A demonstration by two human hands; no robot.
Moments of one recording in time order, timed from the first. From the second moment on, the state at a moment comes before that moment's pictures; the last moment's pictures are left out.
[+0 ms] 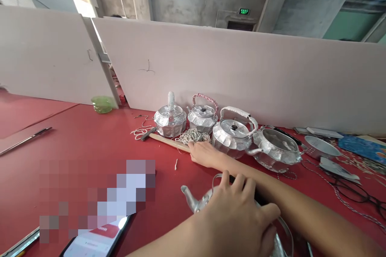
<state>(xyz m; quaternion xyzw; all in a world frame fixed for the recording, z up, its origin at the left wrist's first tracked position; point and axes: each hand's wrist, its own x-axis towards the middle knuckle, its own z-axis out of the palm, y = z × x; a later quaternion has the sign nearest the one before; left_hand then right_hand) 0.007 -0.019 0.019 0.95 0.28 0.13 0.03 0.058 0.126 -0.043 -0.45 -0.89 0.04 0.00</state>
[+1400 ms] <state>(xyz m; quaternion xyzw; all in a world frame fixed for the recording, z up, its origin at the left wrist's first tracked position) 0.014 -0.014 0.016 0.94 0.30 0.15 0.01 0.222 -0.111 0.003 -0.63 -0.64 0.24 0.36</state>
